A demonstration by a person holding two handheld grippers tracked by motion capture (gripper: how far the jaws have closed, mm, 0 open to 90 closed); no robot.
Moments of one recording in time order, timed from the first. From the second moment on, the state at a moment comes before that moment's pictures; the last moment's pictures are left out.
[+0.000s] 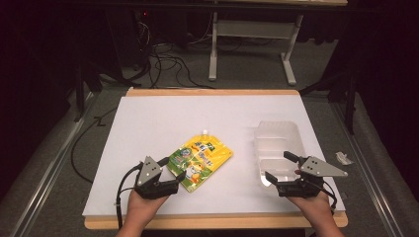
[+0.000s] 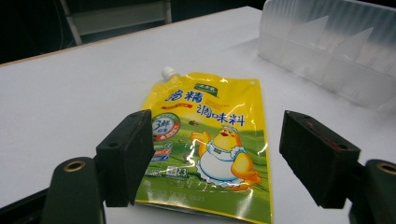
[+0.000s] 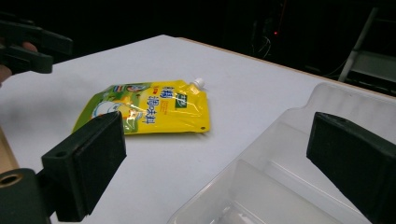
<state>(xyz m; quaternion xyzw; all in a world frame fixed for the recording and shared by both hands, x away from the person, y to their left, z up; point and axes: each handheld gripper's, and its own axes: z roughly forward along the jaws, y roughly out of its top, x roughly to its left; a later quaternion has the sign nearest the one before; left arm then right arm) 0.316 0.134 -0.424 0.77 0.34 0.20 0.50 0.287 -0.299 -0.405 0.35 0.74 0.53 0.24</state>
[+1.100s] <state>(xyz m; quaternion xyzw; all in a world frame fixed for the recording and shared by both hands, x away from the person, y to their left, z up) 0.318 0.136 -0.424 0.77 0.35 0.18 0.51 0.284 -0.306 -0.402 0.36 0.73 0.52 0.25</state>
